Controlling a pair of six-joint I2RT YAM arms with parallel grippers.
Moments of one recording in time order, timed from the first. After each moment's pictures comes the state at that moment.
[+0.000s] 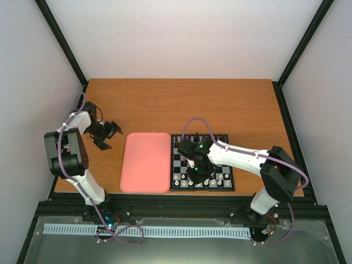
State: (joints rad) left arm 0.22 1.76 1.18 -0.92 0.41 -0.61; right arm 0.96 1.59 1.05 -1.04 -0.13 0.37
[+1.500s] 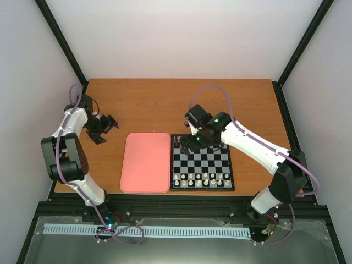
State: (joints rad) left arm 0.22 1.71 1.26 -0.98 0.35 -0.57; right arm 0.78 1.55 1.35 -1.04 -0.08 0.33
